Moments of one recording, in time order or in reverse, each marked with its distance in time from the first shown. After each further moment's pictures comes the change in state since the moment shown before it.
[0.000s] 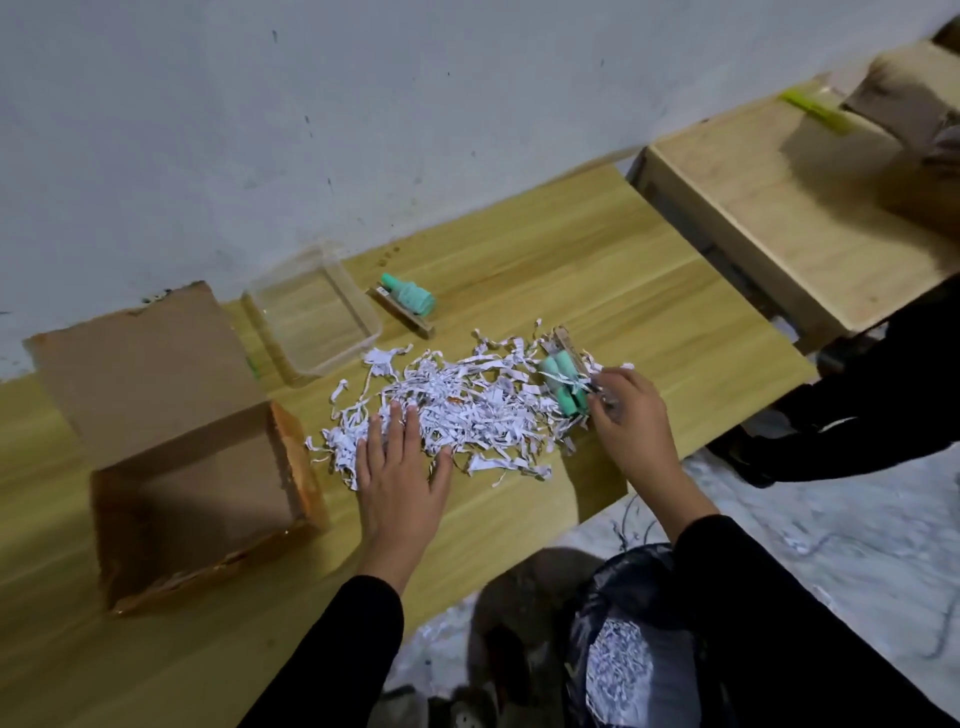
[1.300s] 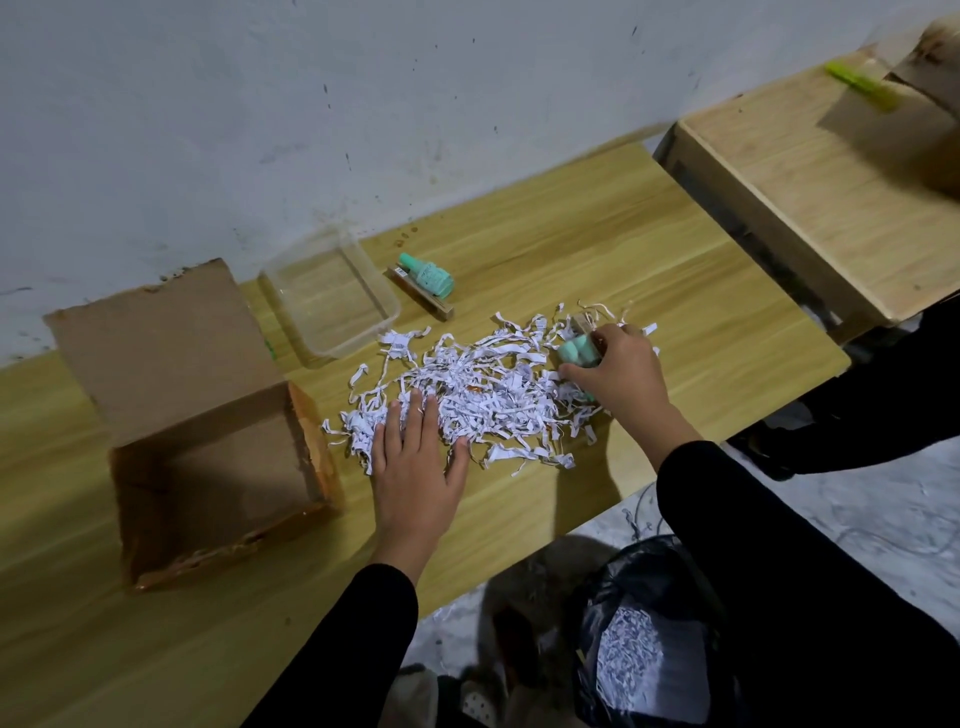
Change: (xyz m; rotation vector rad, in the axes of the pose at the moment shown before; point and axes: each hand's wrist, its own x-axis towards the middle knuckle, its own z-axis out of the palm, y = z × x) left_hand -0.006 -0.004 0.002 0.020 0.036 0.042; right_hand 0.040 -0.034 0.014 -0.143 -0.107 0.127
